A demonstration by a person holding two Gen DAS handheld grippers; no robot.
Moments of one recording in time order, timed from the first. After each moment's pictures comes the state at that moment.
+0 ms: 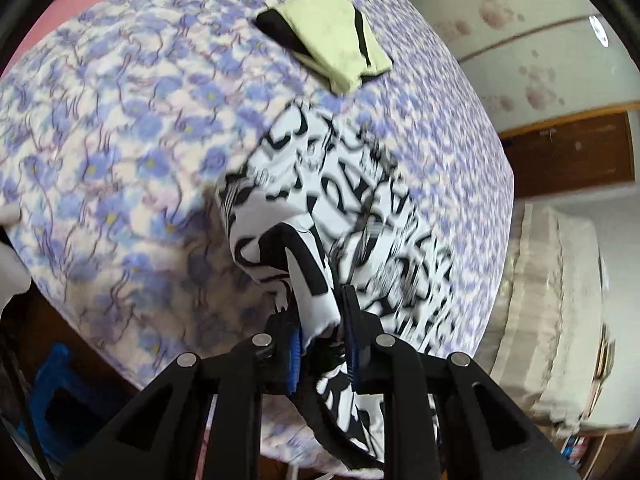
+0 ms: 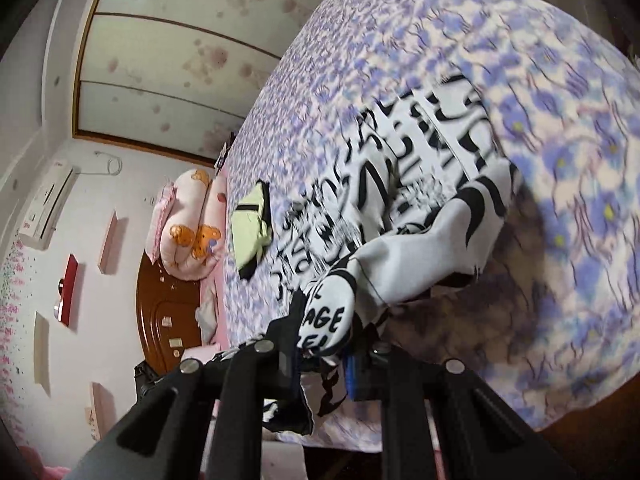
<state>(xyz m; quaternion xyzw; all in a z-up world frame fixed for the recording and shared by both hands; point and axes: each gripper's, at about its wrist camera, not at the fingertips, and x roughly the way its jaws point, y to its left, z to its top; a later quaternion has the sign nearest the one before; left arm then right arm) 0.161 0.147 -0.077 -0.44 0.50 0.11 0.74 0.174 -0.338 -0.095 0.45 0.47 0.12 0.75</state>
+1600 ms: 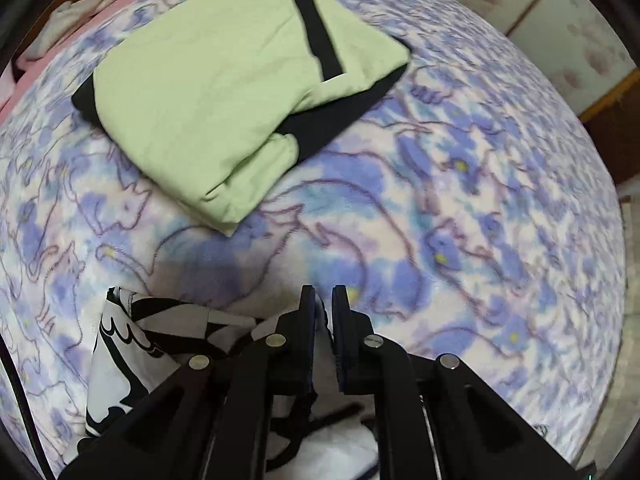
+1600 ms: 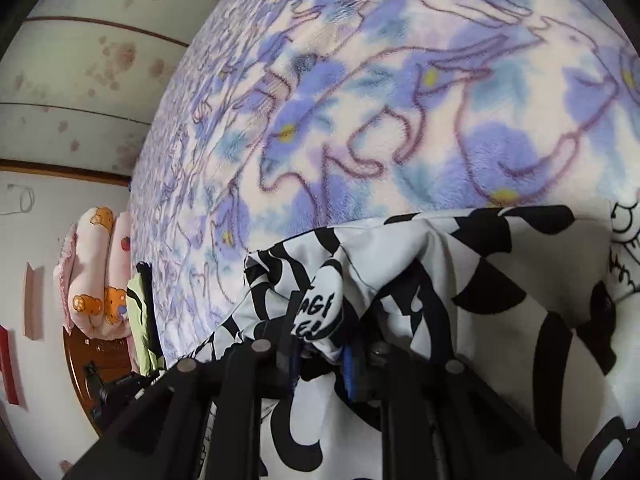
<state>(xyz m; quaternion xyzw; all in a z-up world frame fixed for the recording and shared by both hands) 0.578 0.129 -0.258 -0.27 0.53 0.20 0.78 0.534 -0.358 -0.325 0.41 0.55 0.02 0.73</state>
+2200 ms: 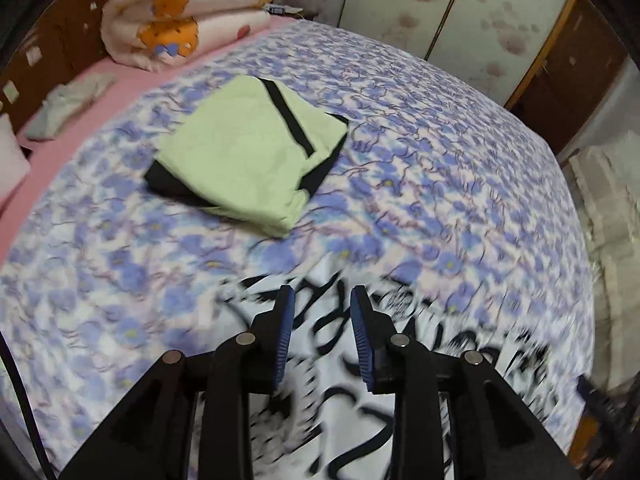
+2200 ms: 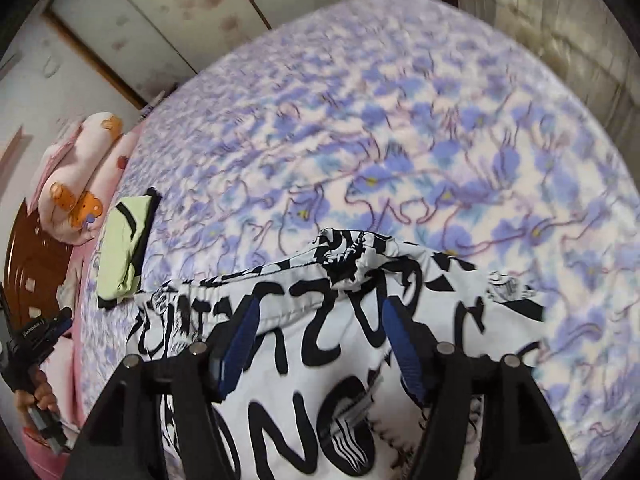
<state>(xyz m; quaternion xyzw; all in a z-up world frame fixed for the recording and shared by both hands) 0.431 0.117 -0.113 -0.17 0.47 0.14 0.86 0.468 -0.321 -0.168 0.18 0.52 0.06 0.84</state>
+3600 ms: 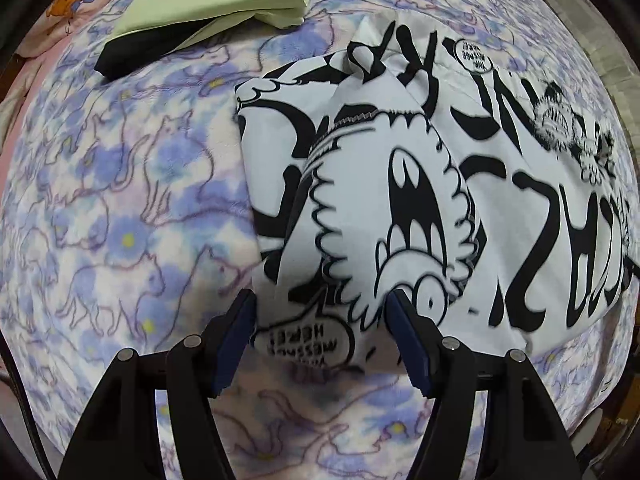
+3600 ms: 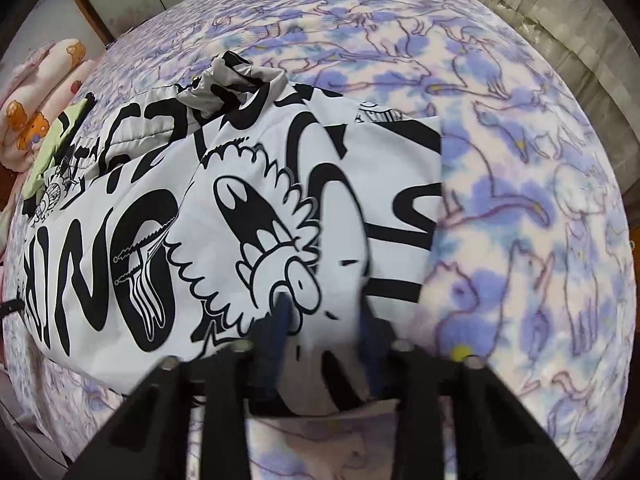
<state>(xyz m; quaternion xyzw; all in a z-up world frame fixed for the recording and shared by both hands) 0.375 0.149 -0.260 -0.05 0.65 0.02 0.75 0.367 -0.376 -0.274 0.06 0.59 0.01 0.80</state>
